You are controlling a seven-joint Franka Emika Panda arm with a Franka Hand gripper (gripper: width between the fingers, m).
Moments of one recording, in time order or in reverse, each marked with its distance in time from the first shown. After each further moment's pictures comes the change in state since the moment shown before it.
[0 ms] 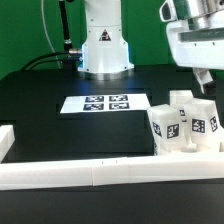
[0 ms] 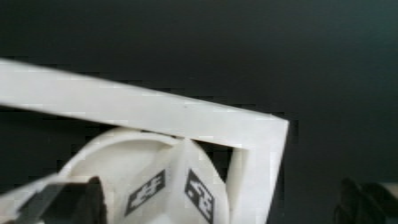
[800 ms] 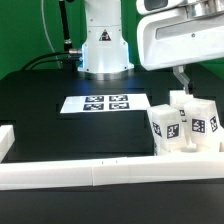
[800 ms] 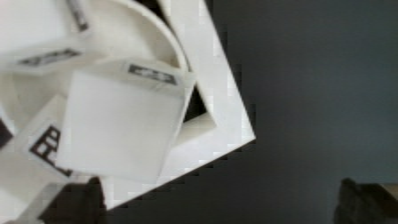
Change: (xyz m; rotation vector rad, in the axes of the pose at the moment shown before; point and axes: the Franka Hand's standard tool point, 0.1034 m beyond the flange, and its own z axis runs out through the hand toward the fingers) arm 0.014 -0.010 -0.013 -0.031 0.060 -0.889
